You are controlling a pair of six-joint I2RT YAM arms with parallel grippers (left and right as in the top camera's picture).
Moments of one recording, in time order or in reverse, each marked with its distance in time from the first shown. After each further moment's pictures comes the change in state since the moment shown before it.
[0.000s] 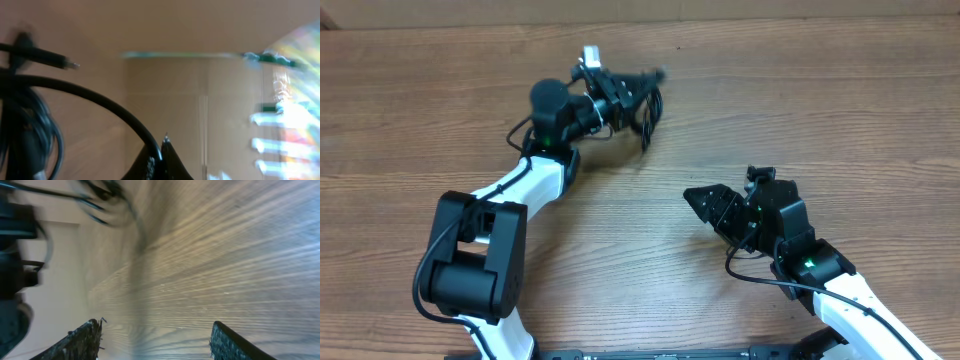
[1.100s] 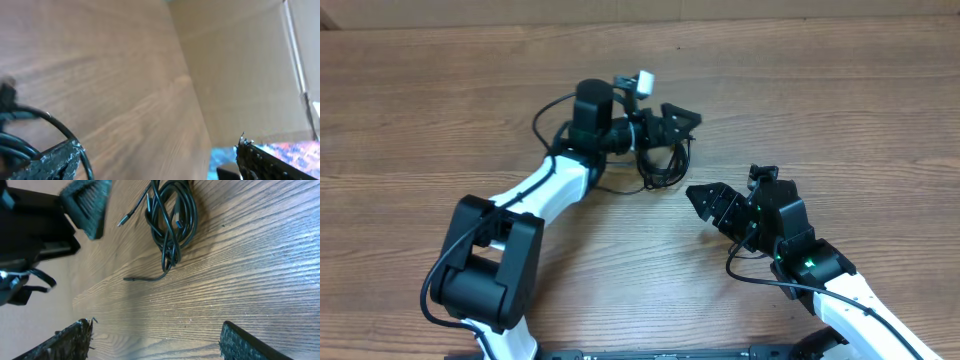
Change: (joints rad) left arm -0.143 -0.014 0.056 -0.465 0.023 0.730; right arm 0.000 -0.001 0.003 -0.025 0.073 -0.069
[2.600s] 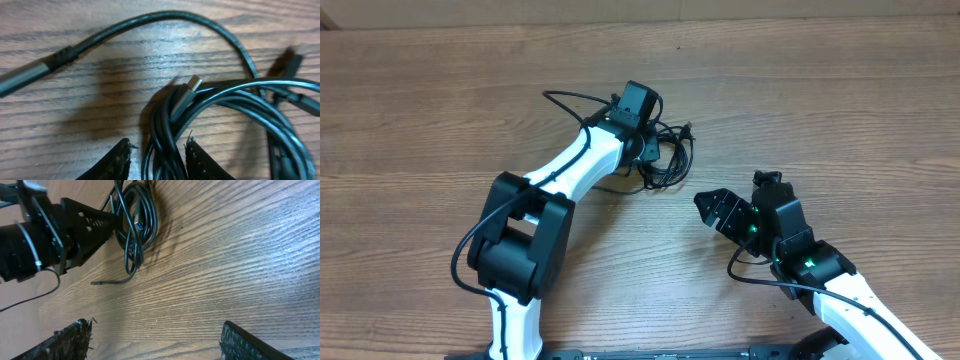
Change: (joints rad) left arm -0.084 0.187 0.333 -0.883 -0.840 0.222; right arm 0.000 0.000 0.000 -0.110 0.089 -0.053
